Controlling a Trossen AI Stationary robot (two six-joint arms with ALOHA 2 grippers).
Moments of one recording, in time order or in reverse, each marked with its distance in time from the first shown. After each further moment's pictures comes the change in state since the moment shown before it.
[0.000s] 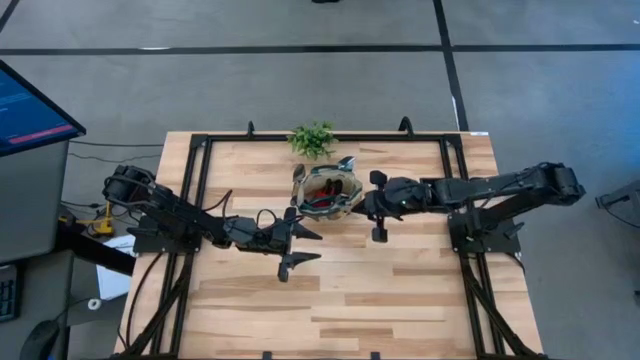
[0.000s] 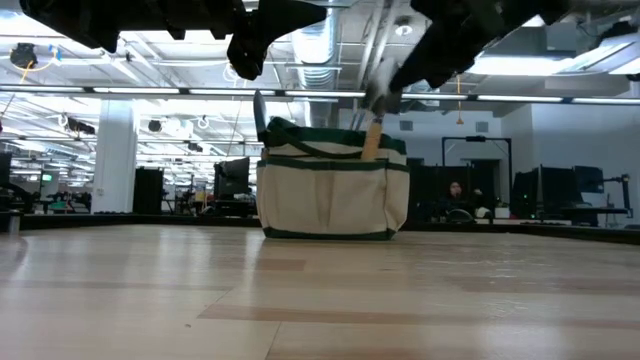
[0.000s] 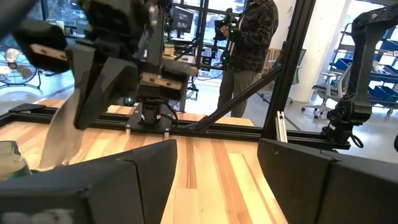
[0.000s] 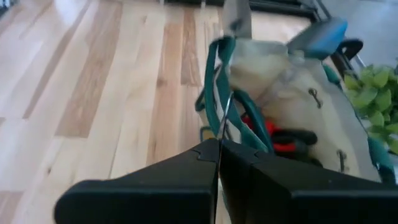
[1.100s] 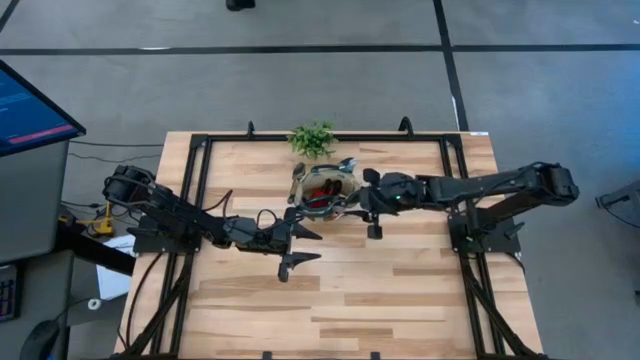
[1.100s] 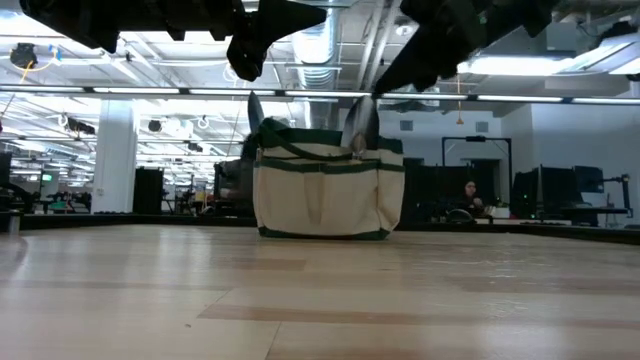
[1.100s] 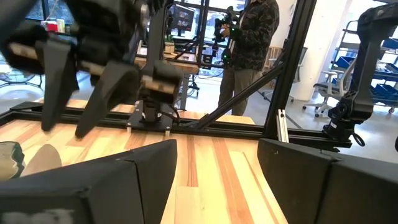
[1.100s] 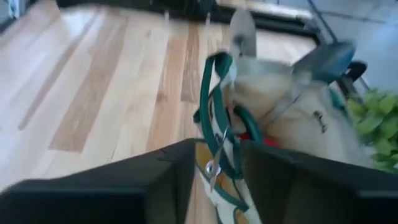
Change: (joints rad) left arm 0.000 0.000 0.000 -0.009 -0.002 0.000; right arm -0.055 0.063 -0.002 0.097 -0.077 -0.068
